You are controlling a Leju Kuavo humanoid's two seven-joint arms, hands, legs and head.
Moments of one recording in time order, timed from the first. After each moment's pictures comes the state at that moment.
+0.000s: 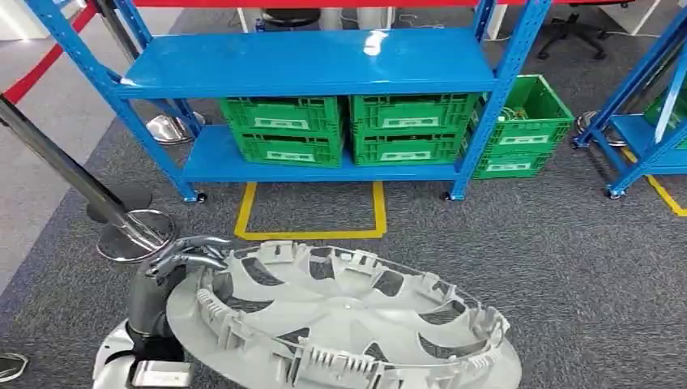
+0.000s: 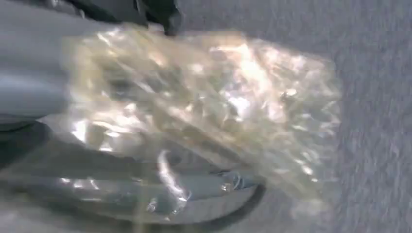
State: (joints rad) left arm 0.15 0.00 -0.37 -1.86 -0.28 0.30 -0.57; right arm -0.01 0.03 0.09 -0.23 -0.33 0.02 -0.56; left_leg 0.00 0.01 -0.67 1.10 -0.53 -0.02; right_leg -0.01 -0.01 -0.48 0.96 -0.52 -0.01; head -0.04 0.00
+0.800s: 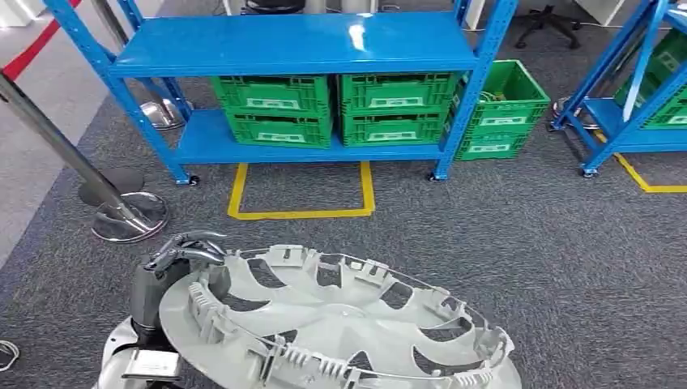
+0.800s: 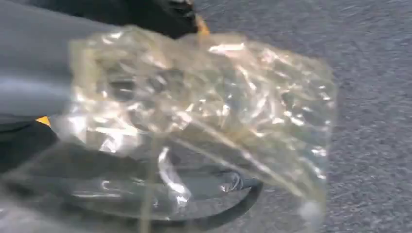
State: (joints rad) left arm 0.12 -0.03 -0.37 -1.81 -0.21 0.26 -0.61; right arm 0.07 0.03 -0.04 -0.31 -0.26 -0.05 -0.53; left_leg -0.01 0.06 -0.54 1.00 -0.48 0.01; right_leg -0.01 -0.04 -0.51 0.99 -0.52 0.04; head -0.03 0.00
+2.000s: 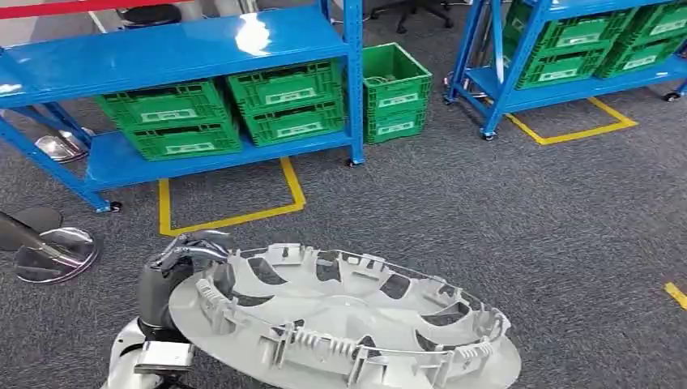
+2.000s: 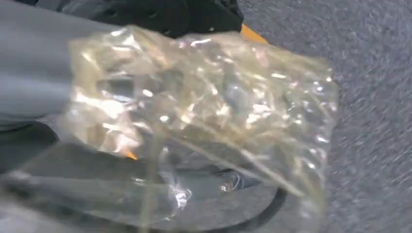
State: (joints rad) left arm 0.13 -0.04 -0.36 -1.78 -0.21 0.31 -0.58; right arm 0.31 0.32 -0.65 -0.94 0.33 0.18 -0.20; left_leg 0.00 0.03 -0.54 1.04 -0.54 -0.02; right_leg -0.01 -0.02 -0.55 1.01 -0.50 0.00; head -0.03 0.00
